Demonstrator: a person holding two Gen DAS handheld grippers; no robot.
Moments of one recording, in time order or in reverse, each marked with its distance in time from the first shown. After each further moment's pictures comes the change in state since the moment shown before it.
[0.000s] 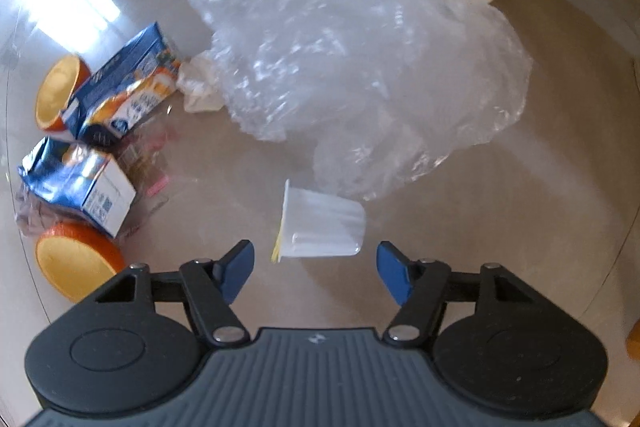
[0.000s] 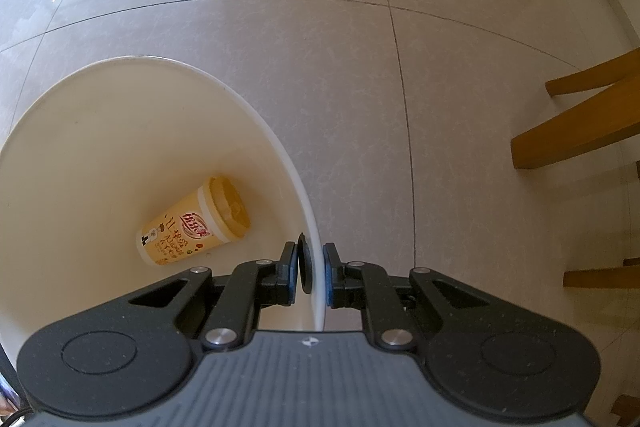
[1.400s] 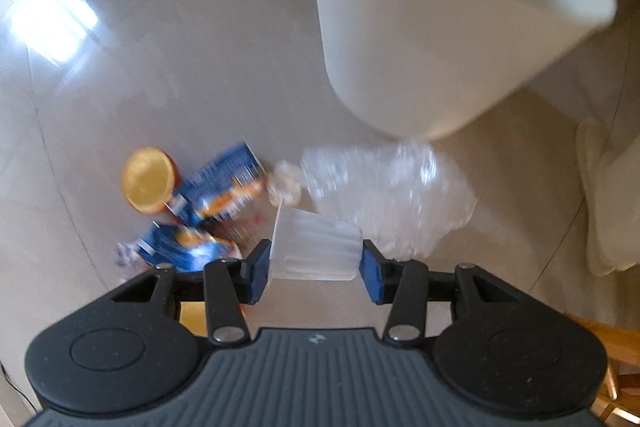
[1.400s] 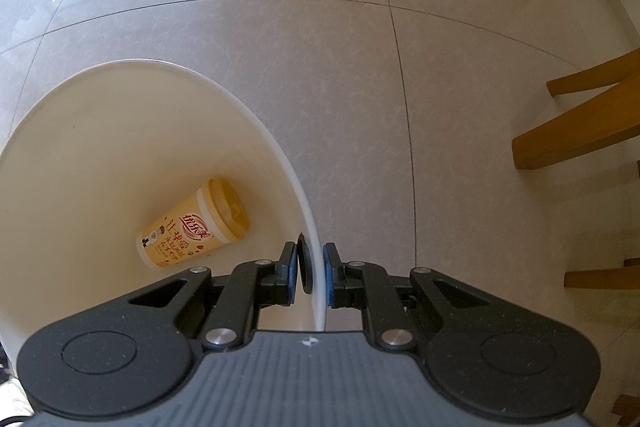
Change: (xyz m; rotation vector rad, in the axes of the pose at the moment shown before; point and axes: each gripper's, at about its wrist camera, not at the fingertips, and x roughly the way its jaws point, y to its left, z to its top) left arm -0.148 0.084 0.083 0.022 -0.005 -0.084; right arm 0.000 -0.001 0.002 0.001 0.005 0.003
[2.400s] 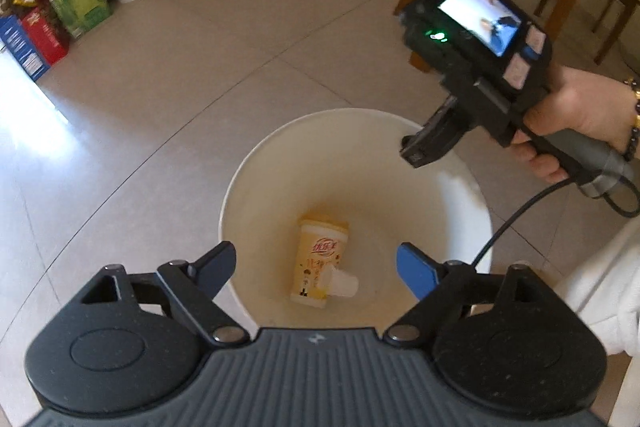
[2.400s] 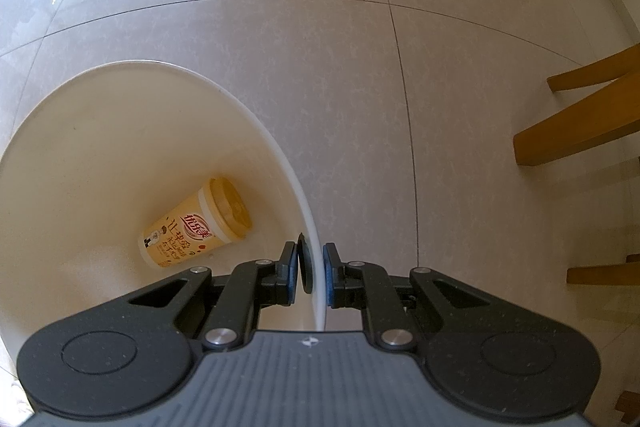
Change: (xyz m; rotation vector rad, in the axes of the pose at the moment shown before) left arm -0.116 -0.054 0.149 0.076 -0.251 -0.043; right arm 0.002 -0.002 -0.002 -0.001 0.001 0.007
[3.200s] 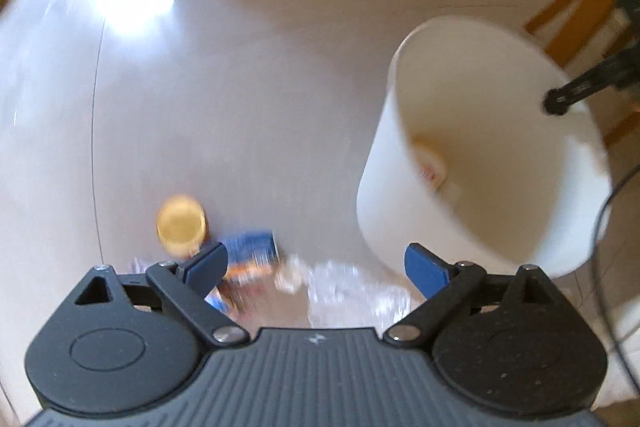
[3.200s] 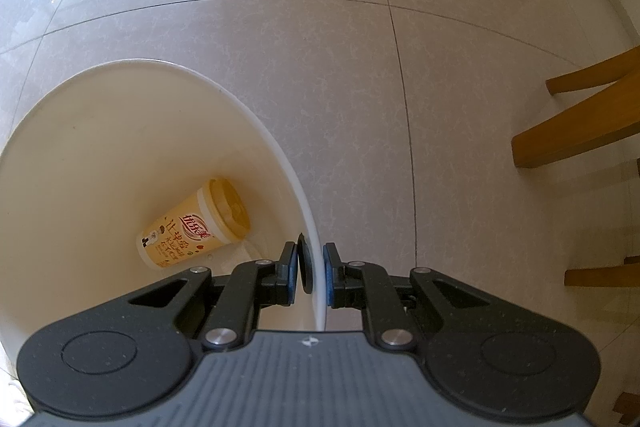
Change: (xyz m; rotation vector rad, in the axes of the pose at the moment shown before) left arm 0.029 0.069 -0.141 -0.471 0.073 0.115; right arm 0.001 0.003 0.001 -0.008 -0.001 -0.008
